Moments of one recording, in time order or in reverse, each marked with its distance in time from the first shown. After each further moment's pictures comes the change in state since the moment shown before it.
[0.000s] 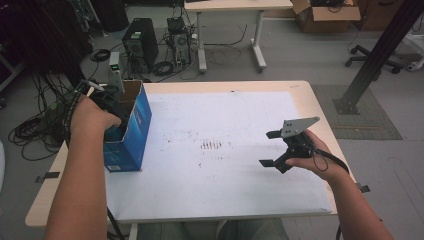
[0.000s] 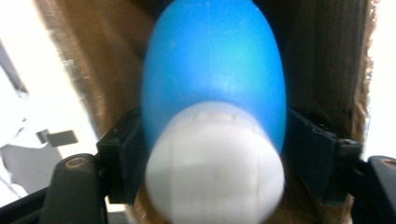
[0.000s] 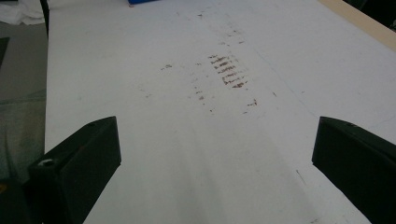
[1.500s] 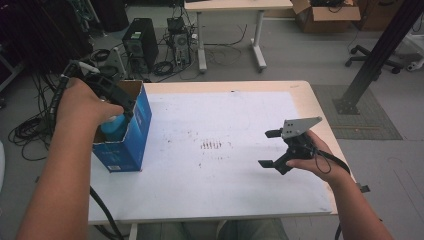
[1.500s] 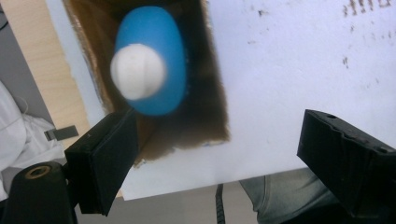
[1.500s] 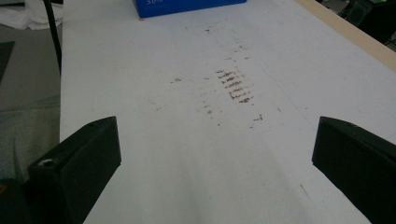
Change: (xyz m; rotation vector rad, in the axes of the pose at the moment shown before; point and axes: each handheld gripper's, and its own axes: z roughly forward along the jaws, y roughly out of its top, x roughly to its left) left arm -0.041 -0.040 -0.082 -0.121 -0.019 0.062; right arm 0.011 0.011 -0.007 -0.029 0.004 -0.025
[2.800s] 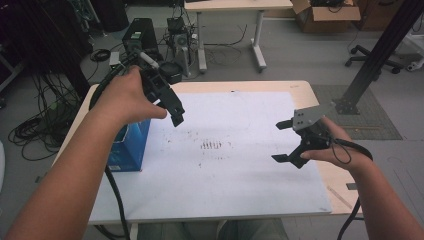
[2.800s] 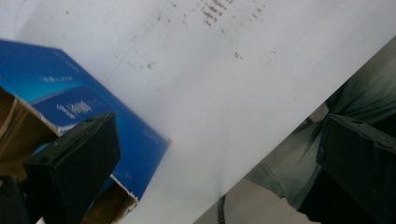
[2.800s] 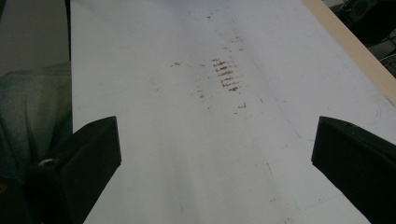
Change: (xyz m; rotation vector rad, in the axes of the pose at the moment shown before) left arm -0.123 0.012 -0.028 -0.053 -0.048 0.620; right arm -0.004 0.034 -0.042 0.125 0.001 -0.110
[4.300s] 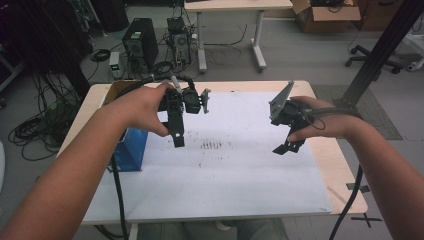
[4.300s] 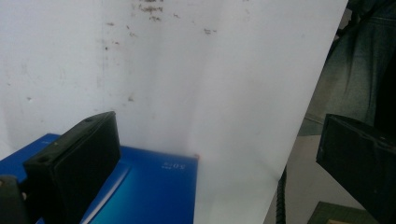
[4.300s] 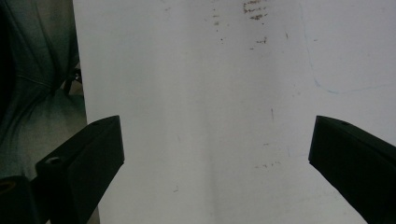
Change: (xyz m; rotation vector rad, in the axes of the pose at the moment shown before) left arm -0.020 0.018 0.056 0.126 -0.028 0.544; right arm -0.033 0.050 0.022 0.452 0.154 -0.082
